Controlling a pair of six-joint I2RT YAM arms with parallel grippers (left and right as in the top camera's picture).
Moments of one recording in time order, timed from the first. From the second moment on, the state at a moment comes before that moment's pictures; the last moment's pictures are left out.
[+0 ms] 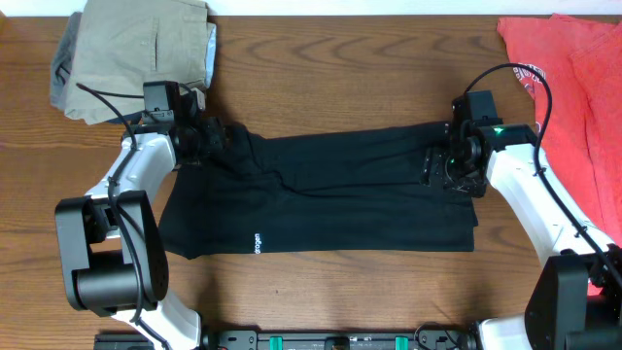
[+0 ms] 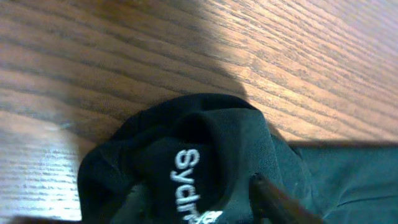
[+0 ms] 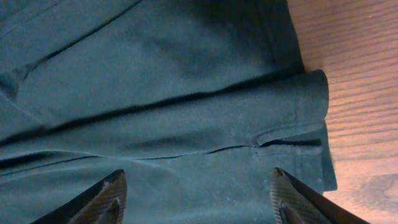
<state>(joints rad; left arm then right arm) 0.10 1.83 1.11 -0.40 0.34 -0.24 0.12 1.61 1.12 -0.91 -0.07 0.37</state>
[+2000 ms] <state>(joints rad) 0.10 1.76 1.11 -0.59 0.35 -0.25 0.02 1.88 1.14 -0.37 -0.06 0.32</state>
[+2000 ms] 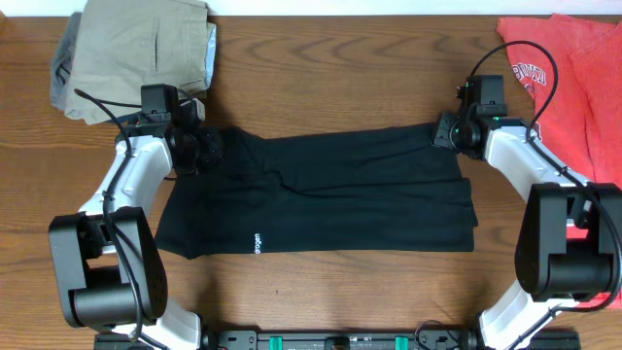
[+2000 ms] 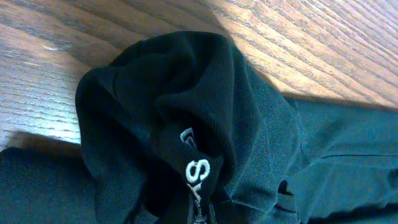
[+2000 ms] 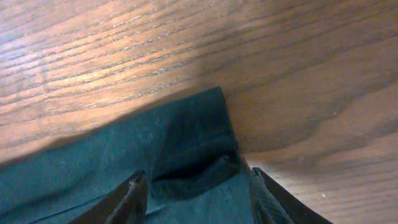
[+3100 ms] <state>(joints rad) 0.10 1.73 1.11 -0.59 0.35 -0.25 0.02 1.93 1.15 -0.34 -0.06 0.35</state>
